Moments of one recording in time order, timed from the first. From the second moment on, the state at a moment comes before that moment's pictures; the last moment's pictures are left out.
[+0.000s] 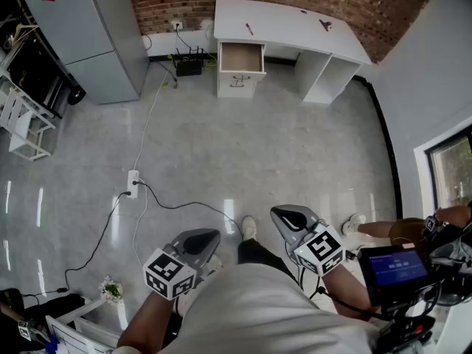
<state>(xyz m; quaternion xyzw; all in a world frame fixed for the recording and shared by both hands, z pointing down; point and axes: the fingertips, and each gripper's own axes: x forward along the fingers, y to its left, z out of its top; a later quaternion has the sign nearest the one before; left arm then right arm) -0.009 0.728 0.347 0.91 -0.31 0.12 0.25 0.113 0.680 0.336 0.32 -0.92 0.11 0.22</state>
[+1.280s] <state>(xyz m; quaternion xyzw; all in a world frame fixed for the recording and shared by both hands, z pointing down) 0.105 0.357 0.346 0.91 -0.31 0.12 0.24 0.214 0.327 0.364 0.34 -0.91 0.13 0.21</state>
